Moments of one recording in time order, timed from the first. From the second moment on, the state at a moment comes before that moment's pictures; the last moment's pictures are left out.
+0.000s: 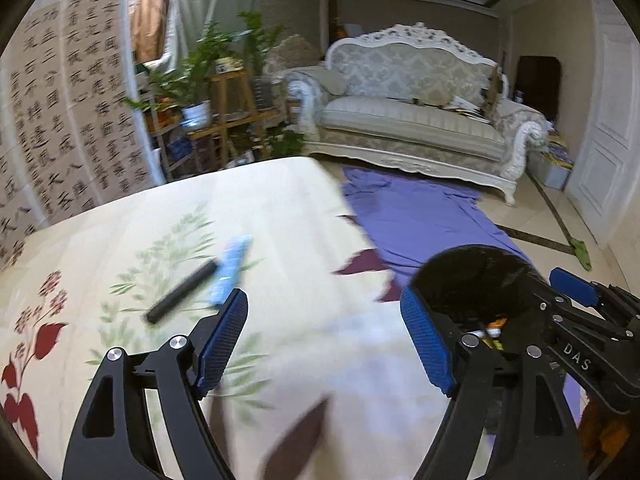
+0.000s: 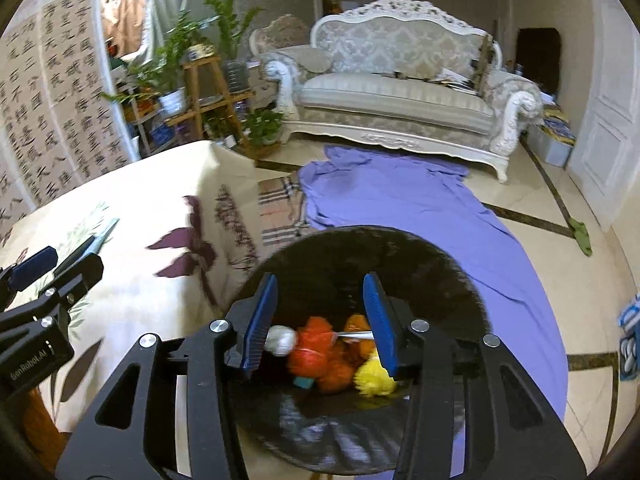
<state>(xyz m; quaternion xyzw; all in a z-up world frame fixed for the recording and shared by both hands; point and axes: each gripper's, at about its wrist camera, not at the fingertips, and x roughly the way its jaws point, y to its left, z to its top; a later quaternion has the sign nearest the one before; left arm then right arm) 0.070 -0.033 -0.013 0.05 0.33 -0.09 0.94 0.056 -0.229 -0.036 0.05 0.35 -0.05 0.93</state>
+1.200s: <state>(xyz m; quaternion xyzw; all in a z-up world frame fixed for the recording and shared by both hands) 0.145 0.091 -0.057 0.04 0.42 -0.05 0.90 0.132 -0.072 -0.047 -0.02 0.40 0.08 0.91</state>
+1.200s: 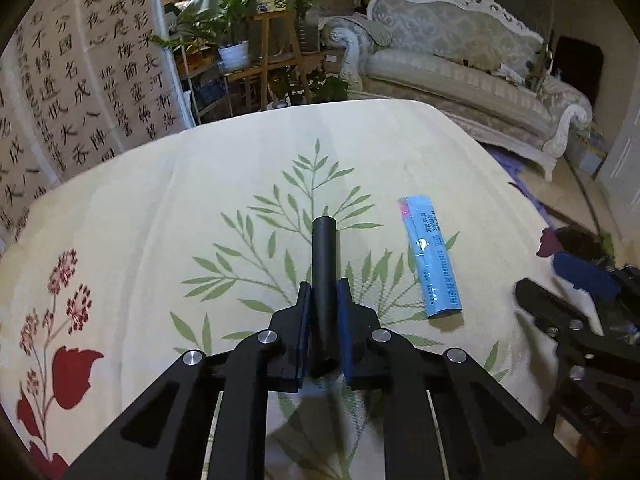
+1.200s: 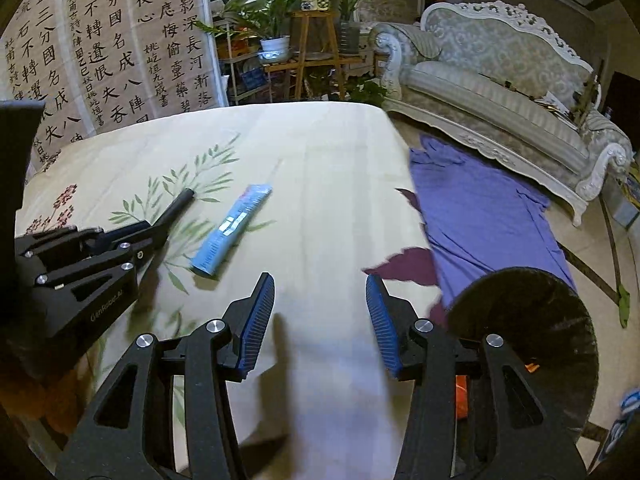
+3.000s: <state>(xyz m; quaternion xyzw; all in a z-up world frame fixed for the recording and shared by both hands) 0.132 0.148 -0.053 -0.03 0.42 -0.01 0.91 0.186 -0.007 -0.055 -0.04 0.43 0.09 0.90</state>
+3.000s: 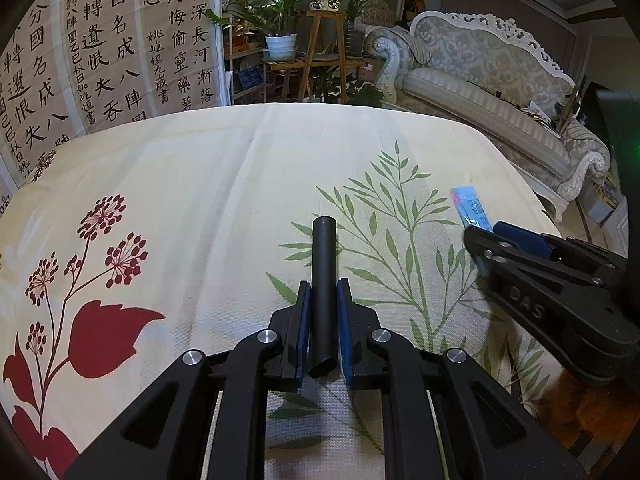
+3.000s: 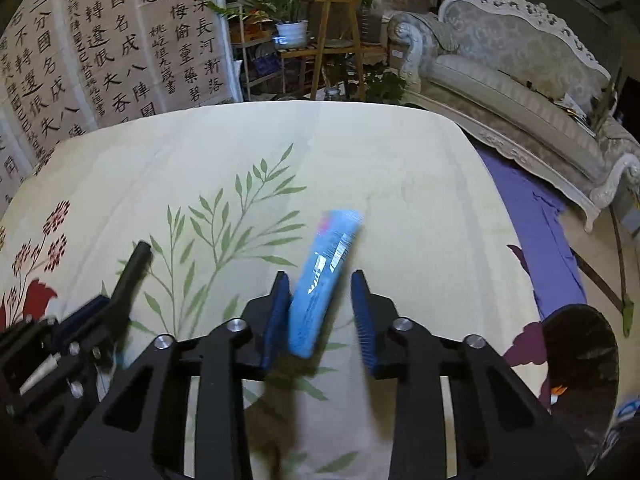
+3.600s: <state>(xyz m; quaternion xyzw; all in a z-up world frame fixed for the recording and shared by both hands) 0.132 0.149 -0.053 -0.03 0.42 -0.01 0.91 0.171 -0.015 -0.056 -0.08 0.42 0.12 0.90</state>
